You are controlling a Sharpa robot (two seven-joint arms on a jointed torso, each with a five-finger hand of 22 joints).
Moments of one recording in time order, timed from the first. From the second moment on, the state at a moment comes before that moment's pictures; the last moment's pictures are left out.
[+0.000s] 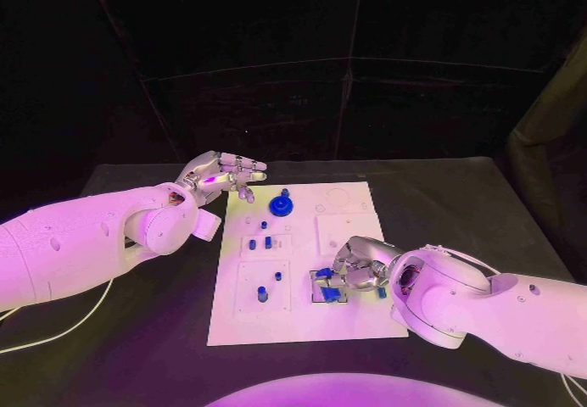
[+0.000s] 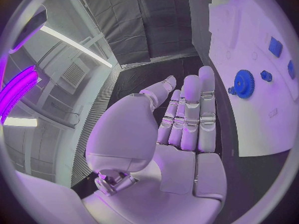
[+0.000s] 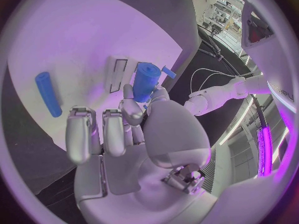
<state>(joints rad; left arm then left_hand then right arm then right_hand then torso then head) 1.26 -0.82 -0.17 1.40 -0.11 -0.17 0.35 1.31 -0.07 0.44 -0.12 0.05 0.96 0.21 0.13 0.07 1.02 0.13 0.29 0.07 1.21 0.03 0.92 0.54 0.17 1.16 0.13 0.64 0.65 1.00 -0.91 -0.05 1.91 -1.32 -0.32 -0.56 1.22 0.06 -0.23 0.29 0.43 1.01 0.08 0.43 0.34 1.37 -0.02 1.13 1.12 1.47 -0.07 1.42 1.30 0.05 1.46 0.04 1.48 1.31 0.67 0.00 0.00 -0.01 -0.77</state>
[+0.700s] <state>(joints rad) 1.26 -0.81 -0.17 1.40 -0.11 -0.16 0.34 1.31 -0.07 0.44 -0.12 0.05 0.96 0.21 0.13 0.07 1.02 0.13 0.29 0.07 1.21 0.03 0.92 0.54 0.17 1.16 0.13 0.64 0.65 1.00 -0.89 -0.05 1.89 -1.36 -0.29 -0.57 1.02 -0.07 -0.21 0.30 0.06 1.06 0.05 0.39 0.37 1.38 -0.02 1.07 1.11 1.47 -0.08 1.42 1.29 0.05 1.46 0.03 1.48 1.31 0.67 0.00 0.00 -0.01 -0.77</state>
